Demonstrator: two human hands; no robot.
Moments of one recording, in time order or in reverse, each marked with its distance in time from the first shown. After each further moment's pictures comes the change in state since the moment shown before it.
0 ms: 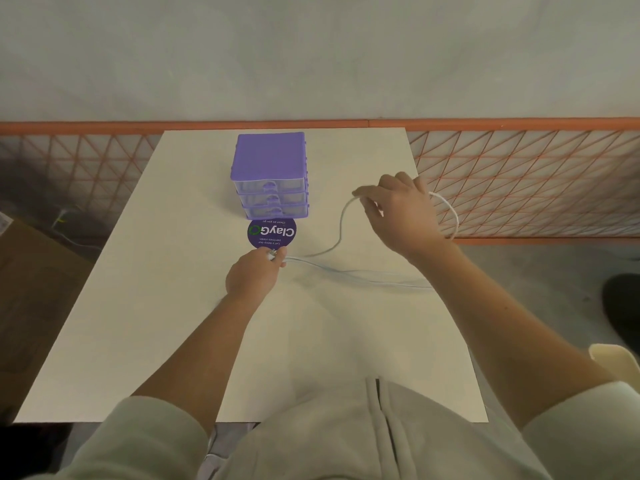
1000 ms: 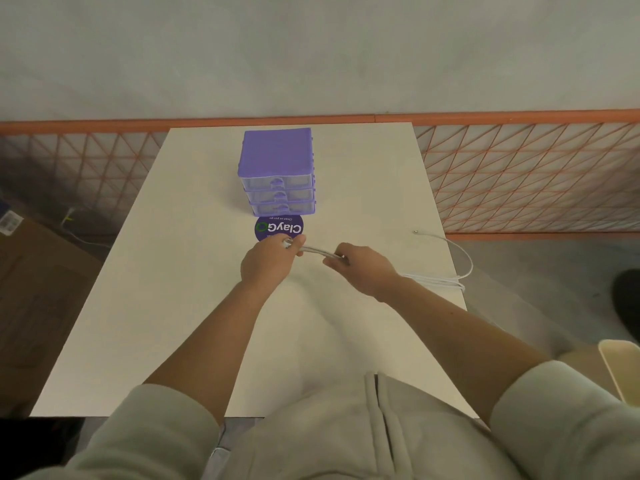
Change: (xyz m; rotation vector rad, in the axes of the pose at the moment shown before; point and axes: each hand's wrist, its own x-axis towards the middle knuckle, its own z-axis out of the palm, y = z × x) left_hand 0.001 0.019 -0.013 -0.015 -0.028 0.082; right_hand -0.051 -0.044 0.063 0.295 -0.806 0.392
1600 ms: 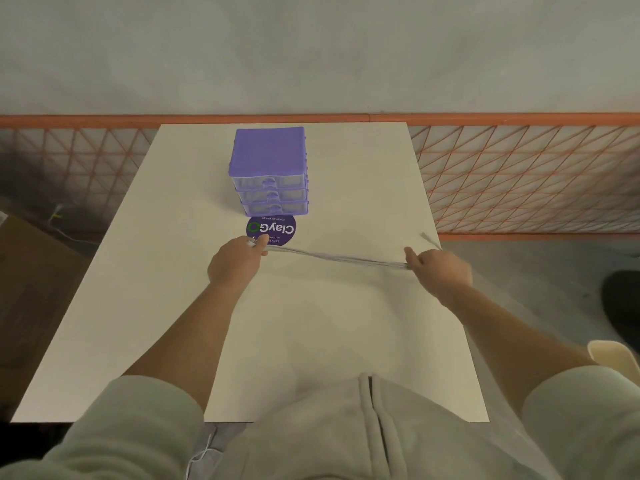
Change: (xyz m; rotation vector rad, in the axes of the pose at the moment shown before) left_hand 0.021 -0.035 -0.007 0.007 0.040 -0.162; right_hand -0.024 0.111 -0.043 -0.320 0.205 0.363
